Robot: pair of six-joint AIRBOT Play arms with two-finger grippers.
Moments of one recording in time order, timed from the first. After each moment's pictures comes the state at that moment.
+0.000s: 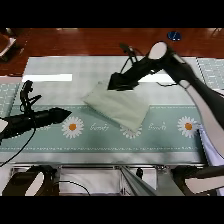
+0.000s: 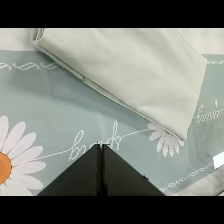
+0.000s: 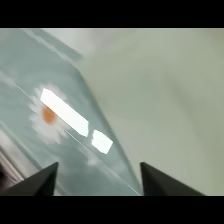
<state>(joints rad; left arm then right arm) 0.05 -0.64 0.49 0.72 -0.98 -1.20 0.38 -1.63 1.61 -0.93 1.31 1.51</state>
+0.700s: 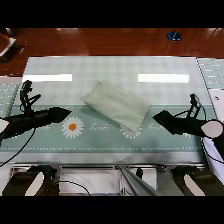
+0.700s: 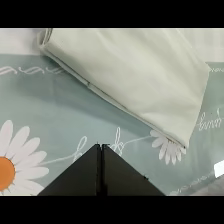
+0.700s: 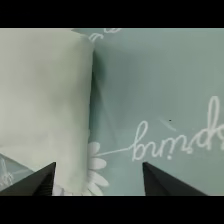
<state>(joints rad) 0.05 -0.65 0.48 0.71 -0.94 -1.21 0.06 -0.73 0.40 -1.00 0.80 1.88</state>
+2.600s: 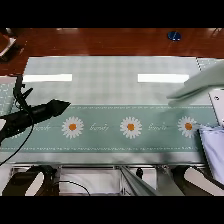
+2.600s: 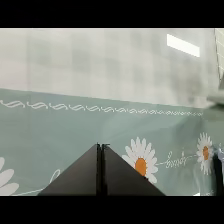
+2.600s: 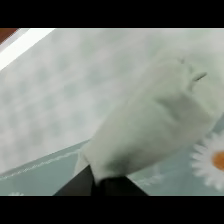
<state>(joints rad) 0.05 -0.65 0.48 0.57 -0.84 -1.23 -0.62 -1.16 1.78 -1.02 1.77 1.75</state>
